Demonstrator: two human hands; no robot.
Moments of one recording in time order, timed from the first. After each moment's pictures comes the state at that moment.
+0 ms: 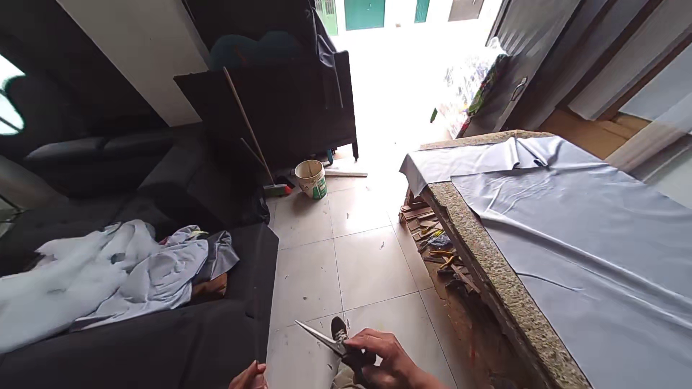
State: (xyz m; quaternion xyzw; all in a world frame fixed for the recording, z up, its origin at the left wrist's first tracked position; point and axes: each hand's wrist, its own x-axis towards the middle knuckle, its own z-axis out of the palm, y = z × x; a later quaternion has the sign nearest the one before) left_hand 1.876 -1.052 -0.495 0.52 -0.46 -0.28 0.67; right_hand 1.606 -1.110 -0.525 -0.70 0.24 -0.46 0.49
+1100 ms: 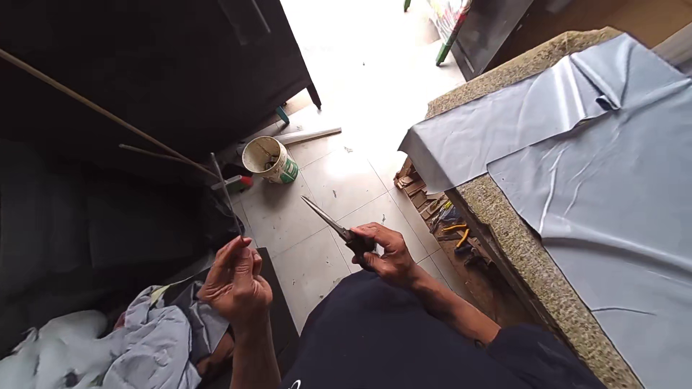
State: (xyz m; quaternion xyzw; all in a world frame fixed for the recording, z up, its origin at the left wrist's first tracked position) left_hand 1.821 -1.746 -0.448 0.43 -0.57 -0.34 0.62; right_hand 1.558 -1.684 -0.493 -0.58 0.38 -0.61 0.39
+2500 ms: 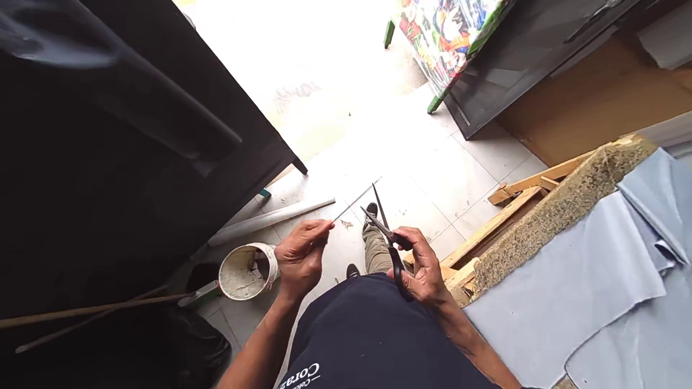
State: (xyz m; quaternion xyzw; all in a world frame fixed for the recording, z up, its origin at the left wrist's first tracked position) left_hand 1.533 -2.459 -0.488 0.24 -0.67 -0.52 0.48; right_hand 1.325 -2.302 -0.510 -0.52 0.56 -0.59 0.26
